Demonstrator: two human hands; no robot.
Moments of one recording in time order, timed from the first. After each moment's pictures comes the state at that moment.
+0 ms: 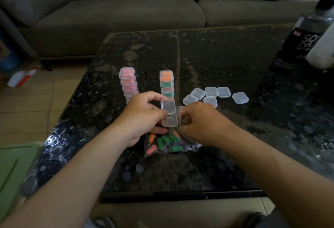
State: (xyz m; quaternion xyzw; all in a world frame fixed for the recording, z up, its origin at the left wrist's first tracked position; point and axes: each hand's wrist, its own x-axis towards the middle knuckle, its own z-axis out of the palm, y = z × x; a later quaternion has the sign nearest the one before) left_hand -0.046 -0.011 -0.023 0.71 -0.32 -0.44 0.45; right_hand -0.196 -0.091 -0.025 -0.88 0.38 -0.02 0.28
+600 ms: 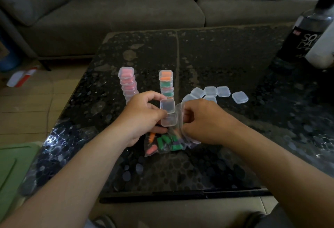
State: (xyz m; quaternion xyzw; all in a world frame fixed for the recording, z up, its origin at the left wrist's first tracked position) left_hand -0.047 -0.010 -0.024 0.71 -0.32 -0.44 0.46; right_hand -0.205 -0.087 -0.010 -0.86 0.39 -0.03 0.32
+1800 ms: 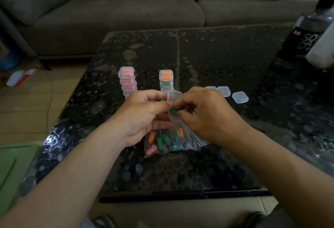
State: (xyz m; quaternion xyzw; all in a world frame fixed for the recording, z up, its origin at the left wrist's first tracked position) left_hand -0.054 -0.003 -0.006 0.60 -0.28 -0.53 0.53; right_hand -0.208 -0.085 -0.006 -0.90 0.29 -0.21 0.25
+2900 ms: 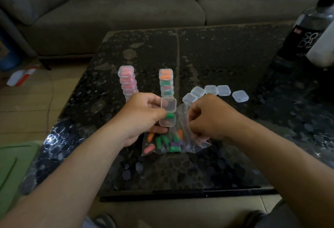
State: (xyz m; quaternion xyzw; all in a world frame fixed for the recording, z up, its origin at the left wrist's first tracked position) left_hand -0.051 -0.005 -0.016 0.70 -0.31 -0.46 0.45; right_hand -0.210 -0.087 0.001 -0.79 0.47 0.00 0.40
